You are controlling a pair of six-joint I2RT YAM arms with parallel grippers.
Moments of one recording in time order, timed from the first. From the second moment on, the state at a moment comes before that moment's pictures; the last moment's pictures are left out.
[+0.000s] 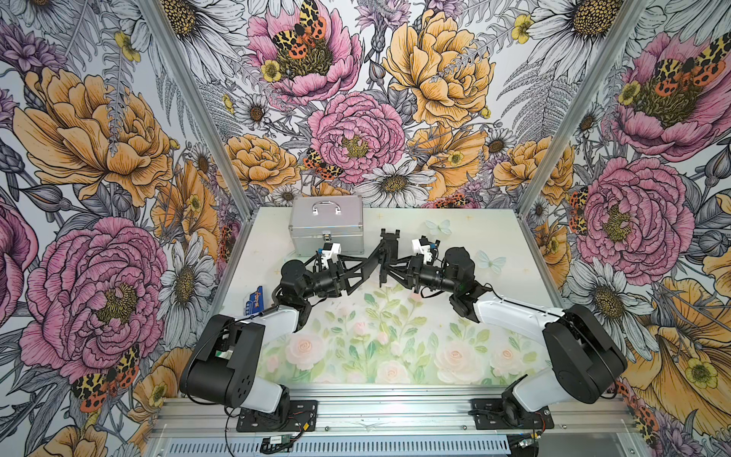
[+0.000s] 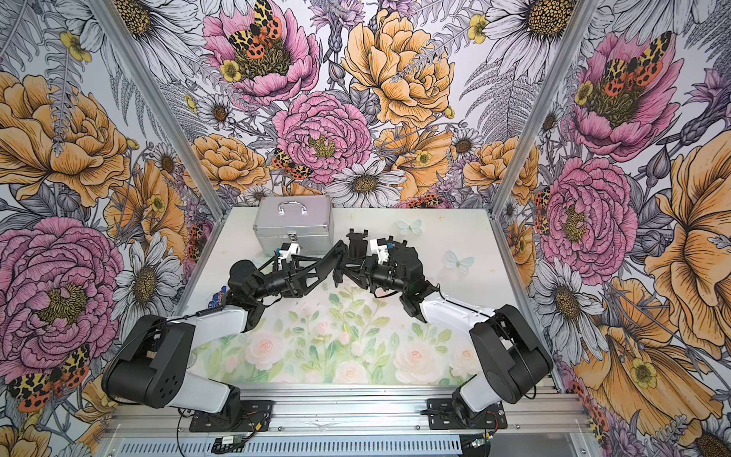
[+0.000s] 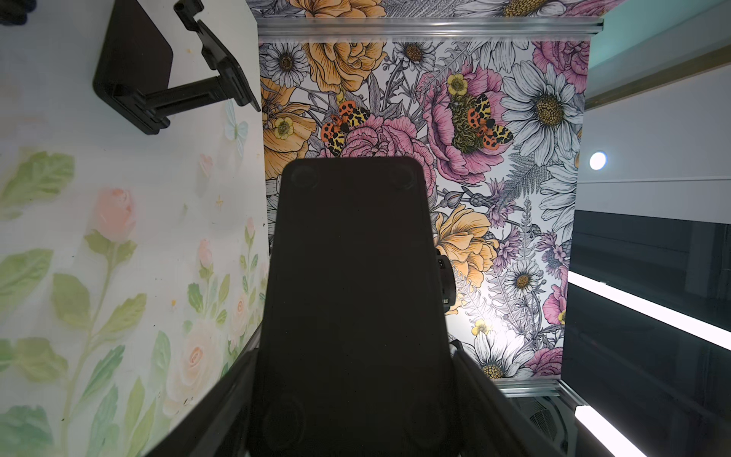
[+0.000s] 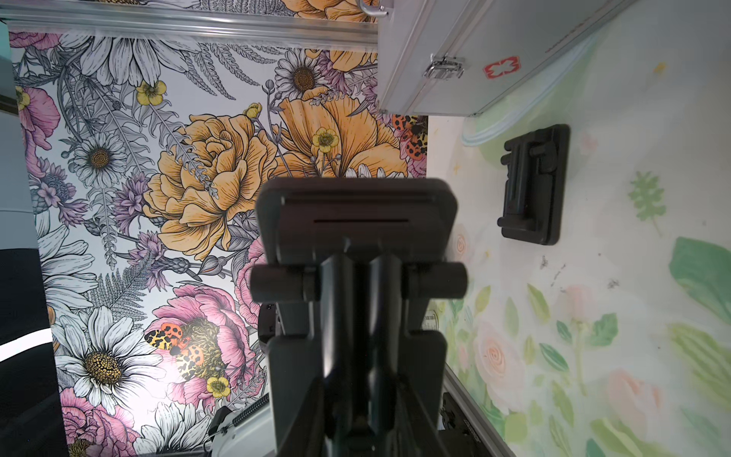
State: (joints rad) left arm -0.24 1.46 0.54 0.98 0.99 -1.63; right arm 0.53 1.50 0.77 0.60 -0.71 1.45
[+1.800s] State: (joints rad) left arm -0.22 1.24 0.69 0.00 0.90 -1.07; right arm 0.80 1.69 1.64 -0.92 0.03 0.58
